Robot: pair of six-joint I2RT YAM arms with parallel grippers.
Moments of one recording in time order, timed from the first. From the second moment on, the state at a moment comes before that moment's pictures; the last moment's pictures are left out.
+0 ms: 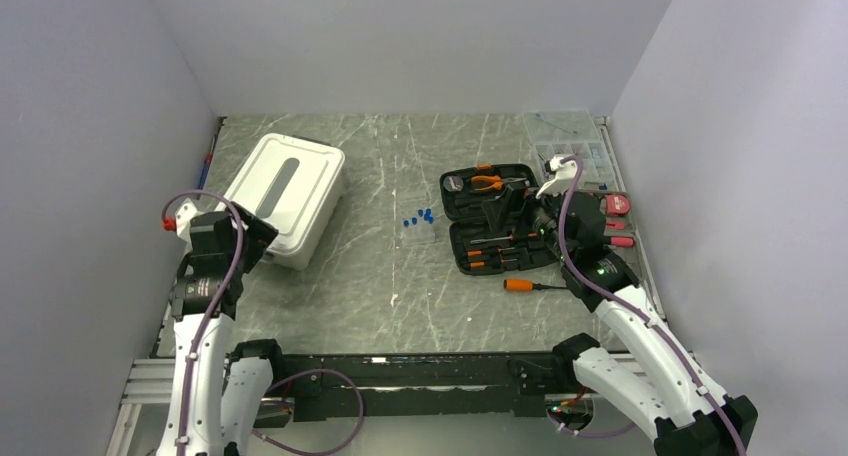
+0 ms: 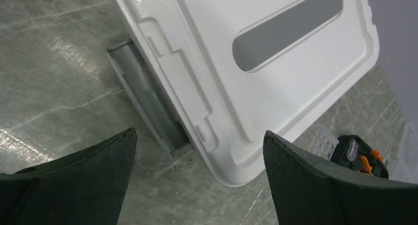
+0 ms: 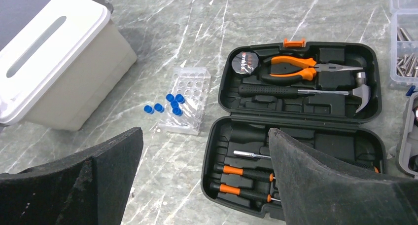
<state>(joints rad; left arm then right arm) 0.11 0.67 0.76 -0.73 -0.17 -0.78 0.41 0.79 0.73 -0.16 -0.04 0.32</state>
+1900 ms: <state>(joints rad) 0.24 0.62 0.59 -0.56 -0.15 -0.69 0.41 0.80 0.73 -0.16 -0.05 0.32</state>
